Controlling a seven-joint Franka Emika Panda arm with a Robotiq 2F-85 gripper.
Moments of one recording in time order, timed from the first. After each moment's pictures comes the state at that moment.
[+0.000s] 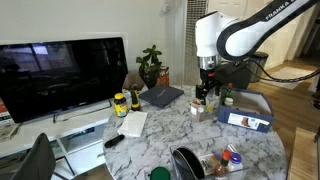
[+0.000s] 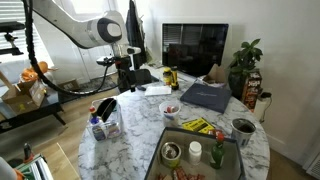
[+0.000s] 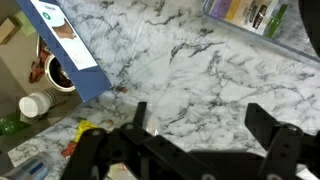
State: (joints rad) arm 0.02 0.01 0.23 -2.28 -0.18 2.18 0.55
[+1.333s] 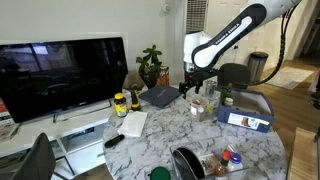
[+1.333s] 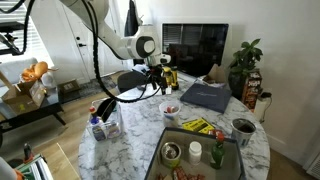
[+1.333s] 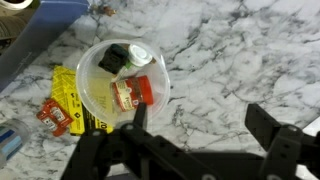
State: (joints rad) arm 0.07 0.38 0.00 -1.96 -0.15 2.40 0.43
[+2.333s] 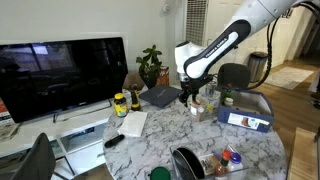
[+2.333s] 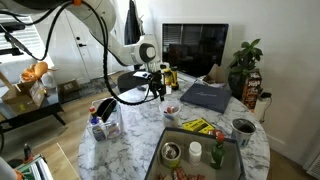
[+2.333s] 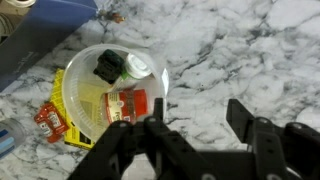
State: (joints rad) arm 0.16 0.52 -0.06 -1.85 -0.22 2.29 0.44
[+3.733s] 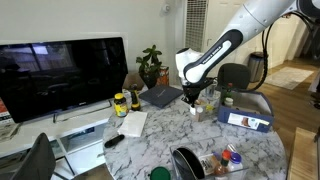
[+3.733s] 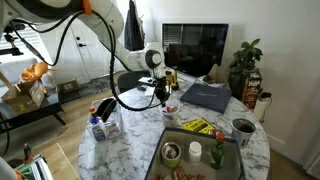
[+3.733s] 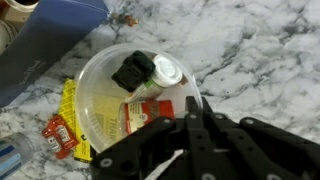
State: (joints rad) arm 0.14 0.60 -0.09 -1.80 -0.21 2.27 0.43
